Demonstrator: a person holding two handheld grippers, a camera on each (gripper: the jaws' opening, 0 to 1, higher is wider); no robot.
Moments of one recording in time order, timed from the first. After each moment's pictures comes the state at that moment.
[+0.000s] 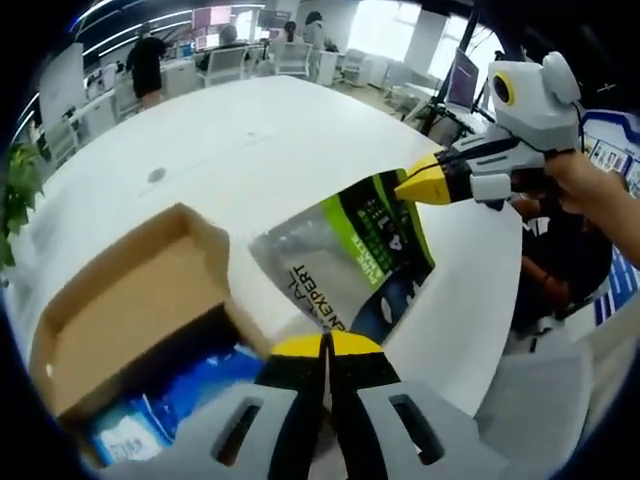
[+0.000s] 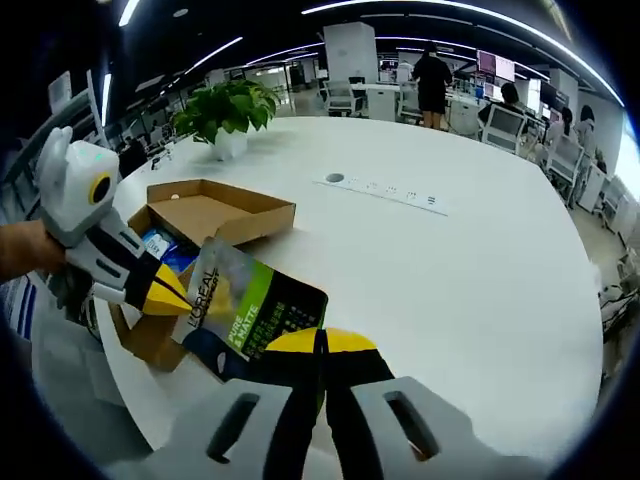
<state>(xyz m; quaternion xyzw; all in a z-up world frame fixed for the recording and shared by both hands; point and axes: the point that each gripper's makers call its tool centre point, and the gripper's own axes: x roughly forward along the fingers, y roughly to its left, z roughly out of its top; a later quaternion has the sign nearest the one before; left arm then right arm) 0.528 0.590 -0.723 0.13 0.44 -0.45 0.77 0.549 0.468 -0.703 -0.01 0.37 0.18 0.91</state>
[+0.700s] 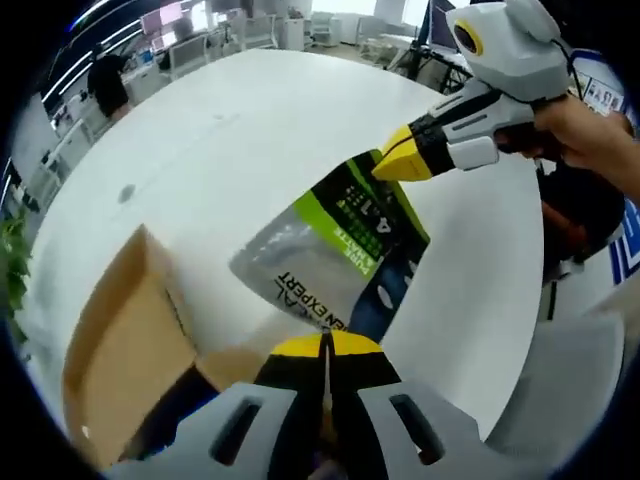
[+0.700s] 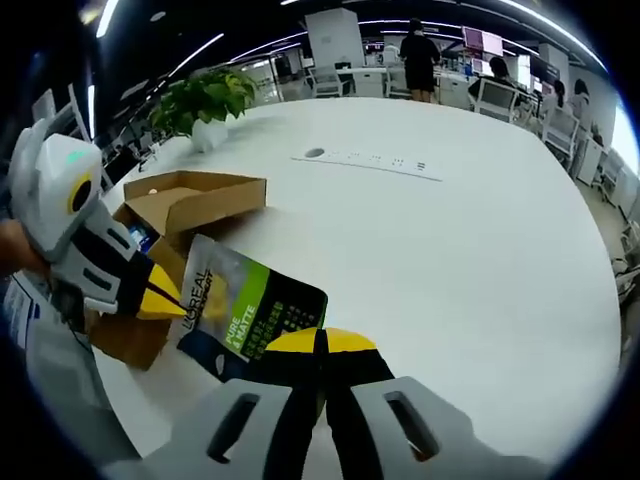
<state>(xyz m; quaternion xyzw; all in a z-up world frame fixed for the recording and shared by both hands) 0.536 0.571 -0.761 0.27 0.46 -0.46 0.71 0.562 0.451 -0.751 0.02 0.40 0.17 0.90</state>
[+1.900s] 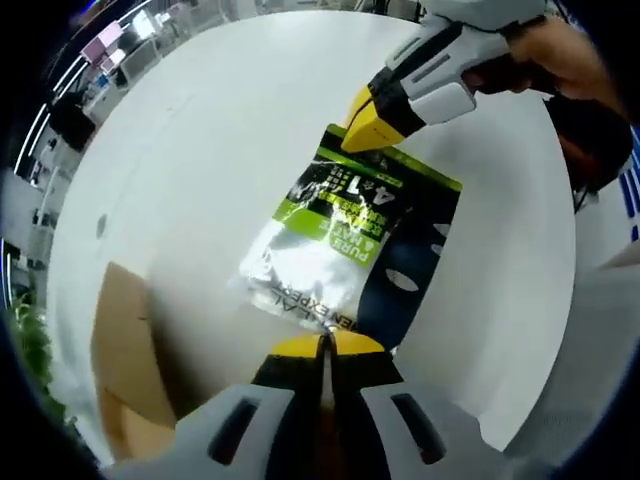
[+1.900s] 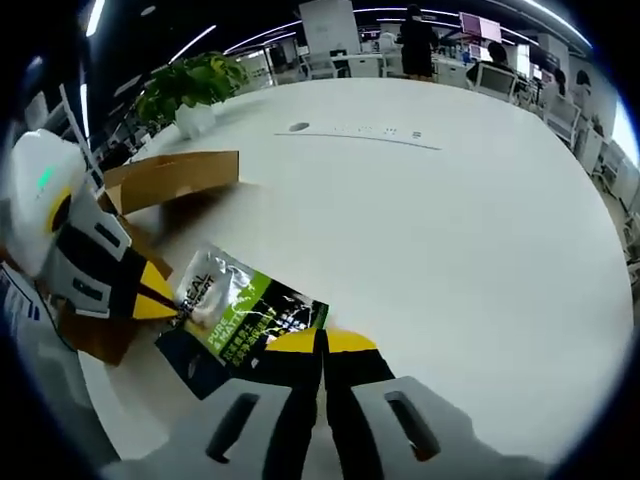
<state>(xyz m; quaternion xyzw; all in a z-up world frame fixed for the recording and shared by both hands) 0.545 0.567 -0.795 0.38 0.47 -0.46 0.65 0.574 0.439 -0.792 0.03 0.42 0.17 0.89</state>
